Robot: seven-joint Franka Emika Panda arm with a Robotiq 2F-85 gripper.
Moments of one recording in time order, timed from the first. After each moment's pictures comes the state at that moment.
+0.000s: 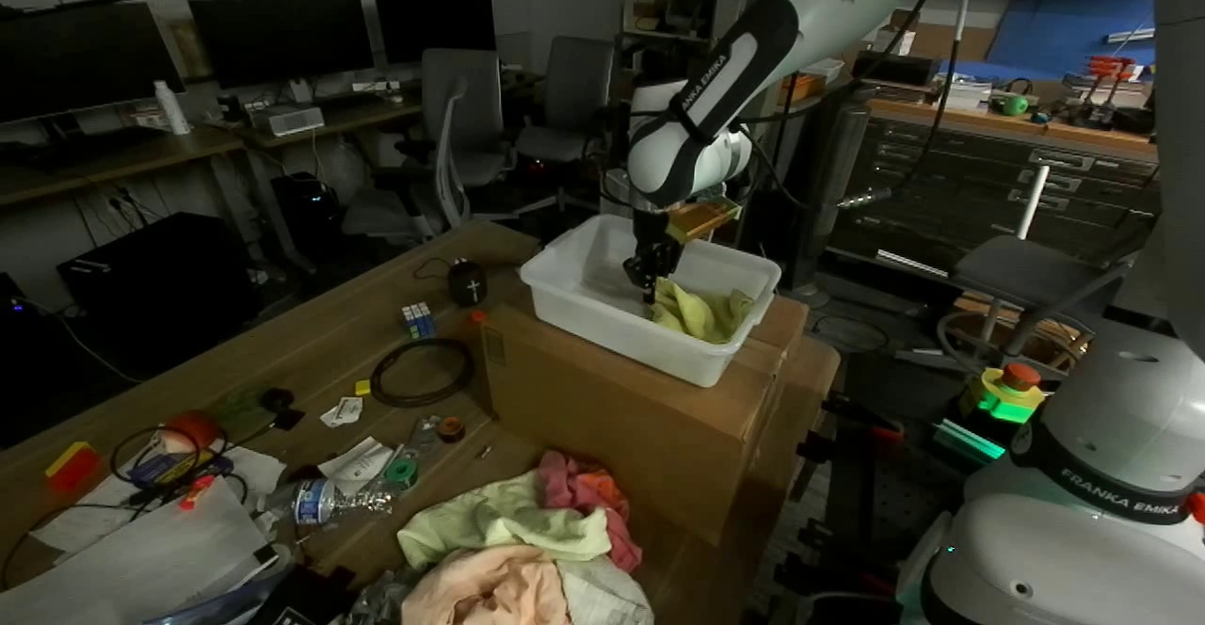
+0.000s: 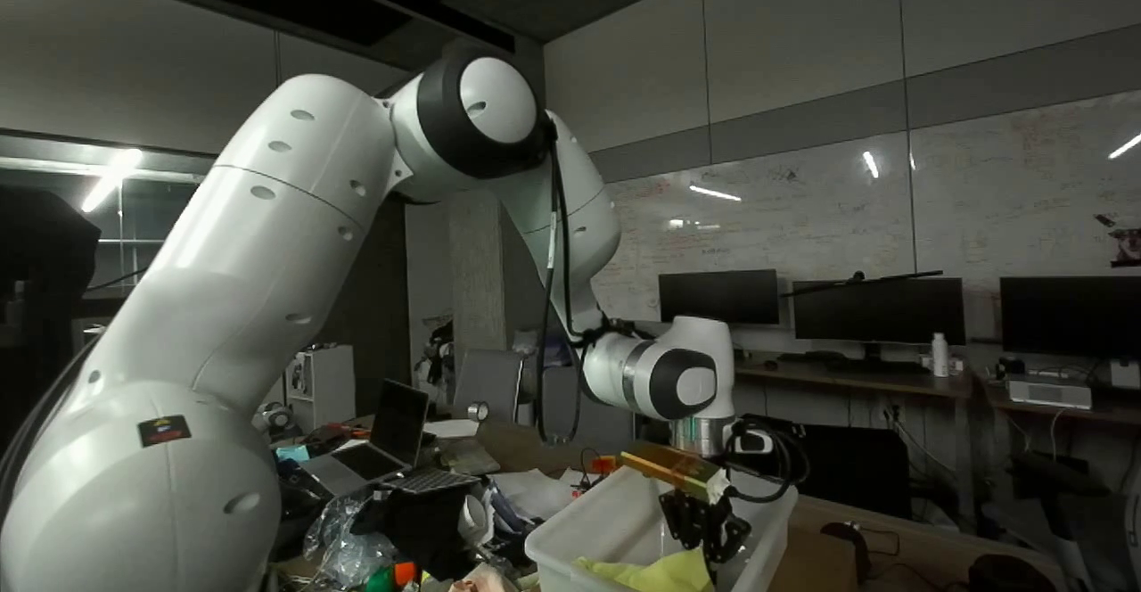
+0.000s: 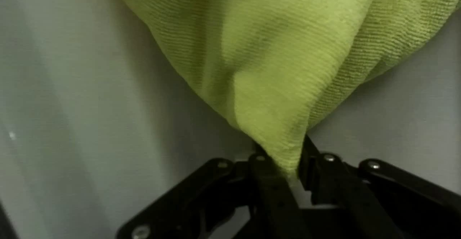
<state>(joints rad) -0.17 0.46 -0.11 -2.10 0.05 2.50 -0.05</state>
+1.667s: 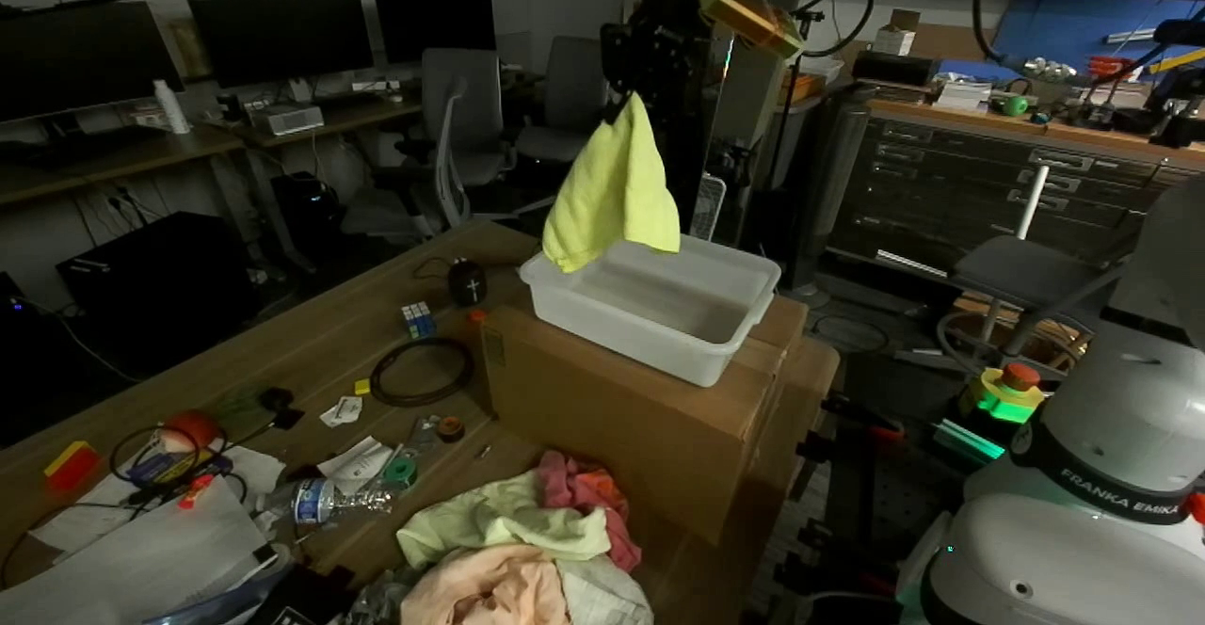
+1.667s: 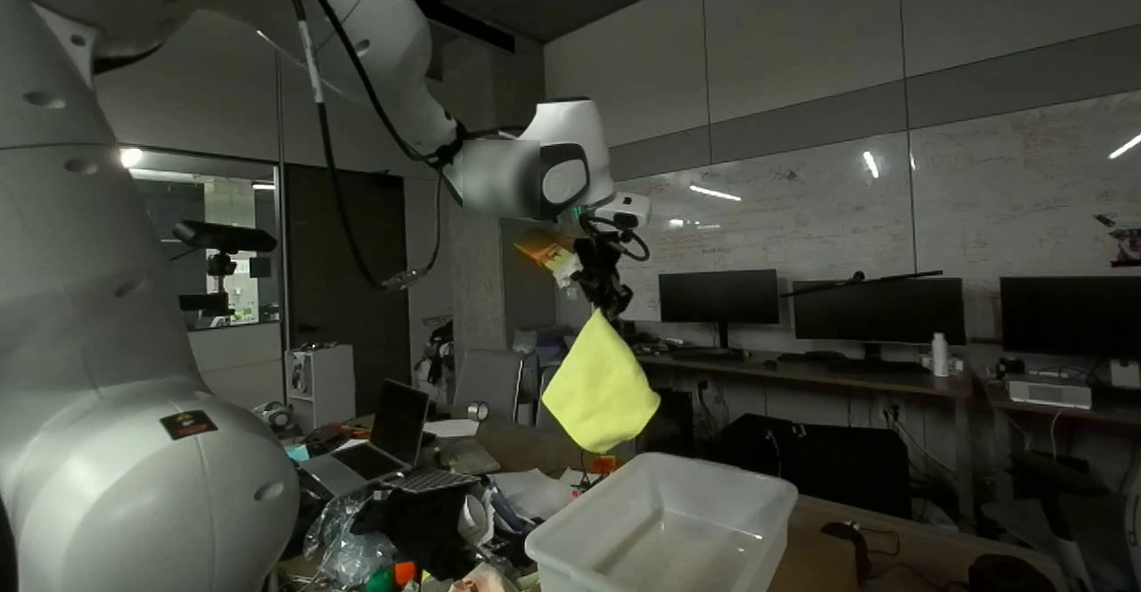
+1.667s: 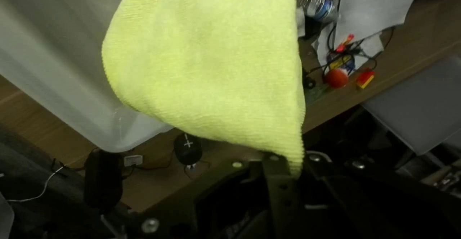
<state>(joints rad) -0.06 -0.32 -0.01 -2.35 0.22 2.50 0.28</state>
